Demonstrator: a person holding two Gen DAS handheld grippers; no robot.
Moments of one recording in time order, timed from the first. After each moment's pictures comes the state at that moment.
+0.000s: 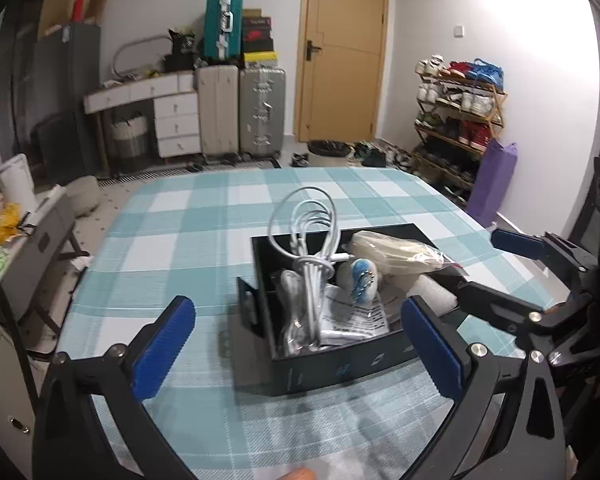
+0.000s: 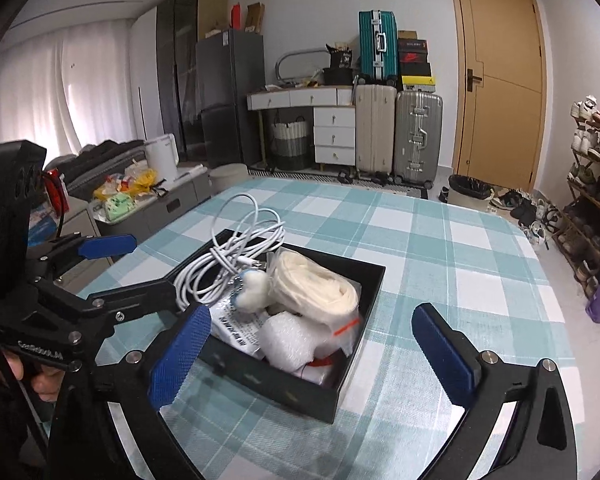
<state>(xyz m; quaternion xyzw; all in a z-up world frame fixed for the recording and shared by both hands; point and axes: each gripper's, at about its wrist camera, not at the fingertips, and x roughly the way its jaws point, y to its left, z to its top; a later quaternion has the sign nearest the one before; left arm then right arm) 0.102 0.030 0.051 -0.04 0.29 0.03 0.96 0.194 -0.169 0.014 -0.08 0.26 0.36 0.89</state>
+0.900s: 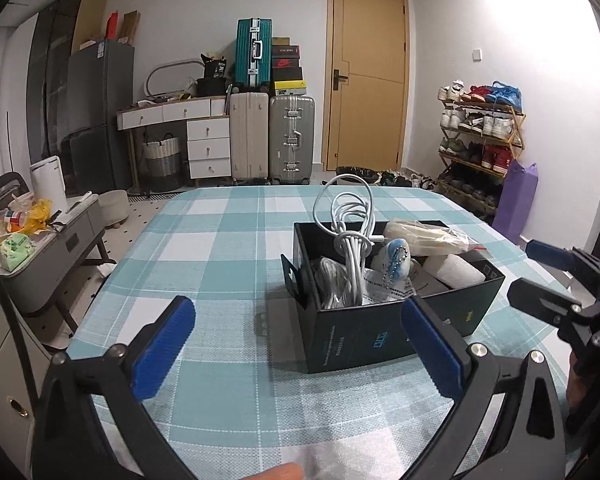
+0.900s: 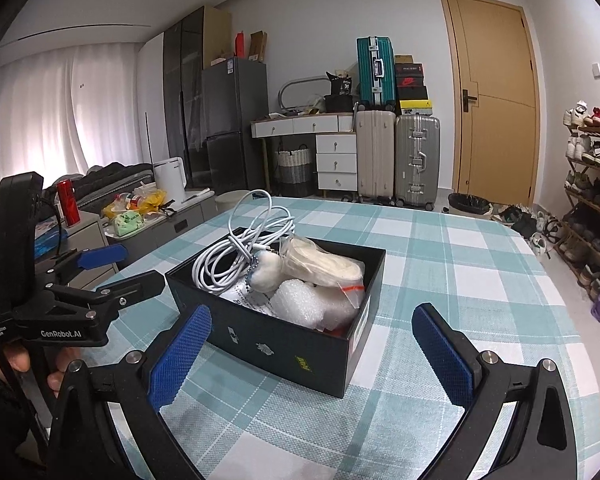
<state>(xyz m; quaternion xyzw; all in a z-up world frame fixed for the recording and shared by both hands) 0.070 0.043 0.022 -0.04 0.23 0.08 0.97 0.157 -0.192 -0.006 -0.06 0.21 0.36 0.91</state>
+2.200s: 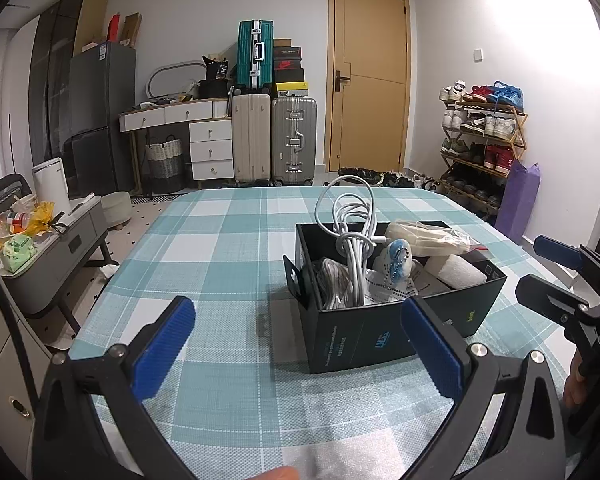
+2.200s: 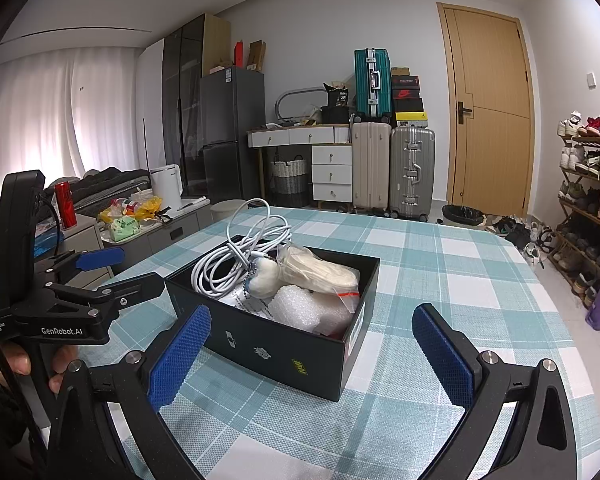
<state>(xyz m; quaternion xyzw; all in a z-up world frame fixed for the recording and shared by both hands) 0.068 0.037 0.023 -0.04 0.23 0.08 0.97 0.148 -0.196 -0.004 -0.06 0.19 0.35 0.91</state>
